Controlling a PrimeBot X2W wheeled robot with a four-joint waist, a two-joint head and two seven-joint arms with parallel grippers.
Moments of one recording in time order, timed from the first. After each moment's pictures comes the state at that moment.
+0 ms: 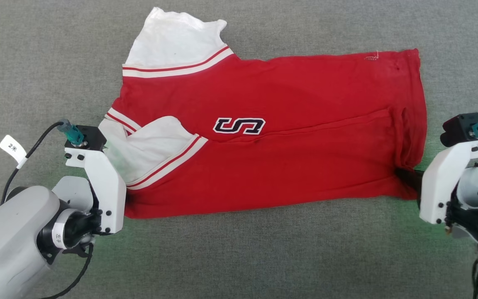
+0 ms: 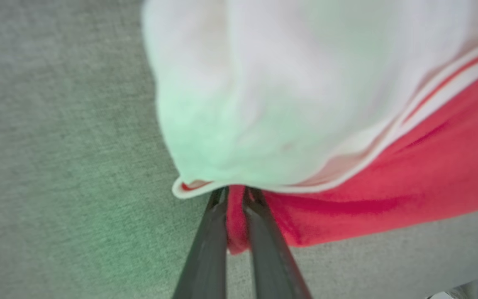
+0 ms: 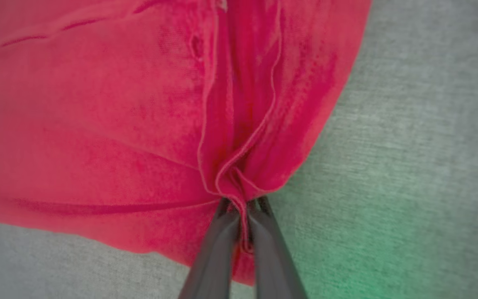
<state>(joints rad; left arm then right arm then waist) -0.72 0.80 -0.99 0.16 -1.19 0.34 0.67 -0.35 -0.30 0.02 0.12 0.54 0.13 0.91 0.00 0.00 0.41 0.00</state>
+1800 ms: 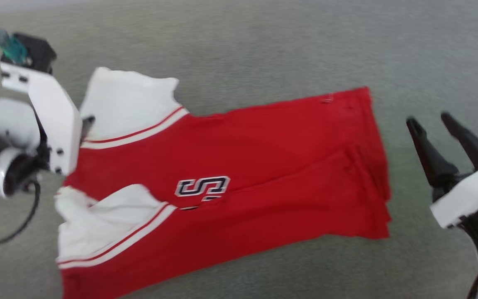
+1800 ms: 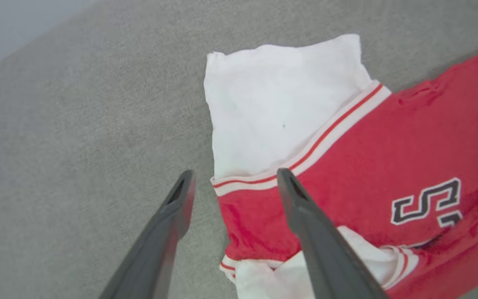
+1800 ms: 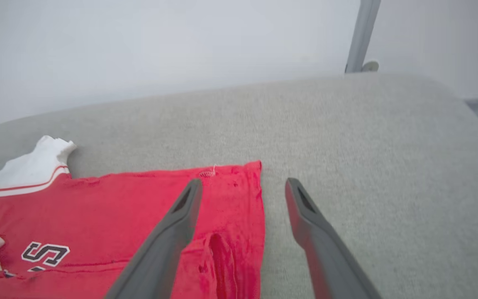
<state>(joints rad) -0.95 0.99 -0.93 -0.08 -1.05 0.39 0.80 -0.19 -0.21 -0.09 -0.28 0.49 0.13 0.52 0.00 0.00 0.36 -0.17</state>
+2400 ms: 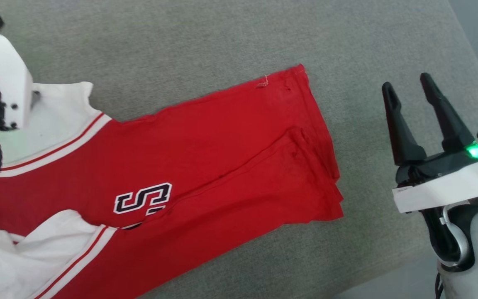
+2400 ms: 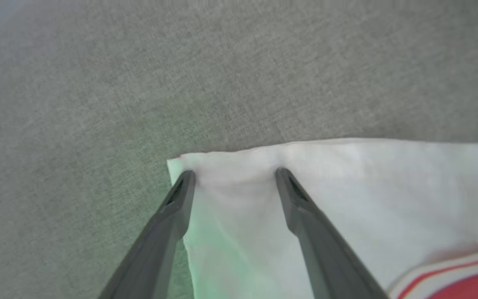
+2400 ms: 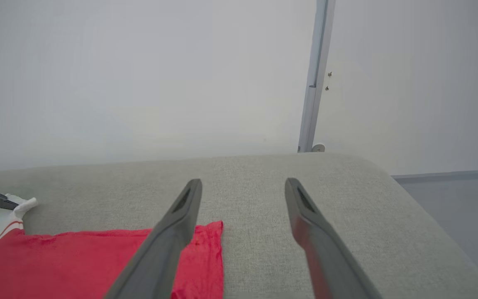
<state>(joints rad) -1.13 0.86 -0.97 0.50 -0.98 0.16 0.80 -0.28 -0.18 0.07 -0.16 0.39 0.13 0.02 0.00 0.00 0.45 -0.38</state>
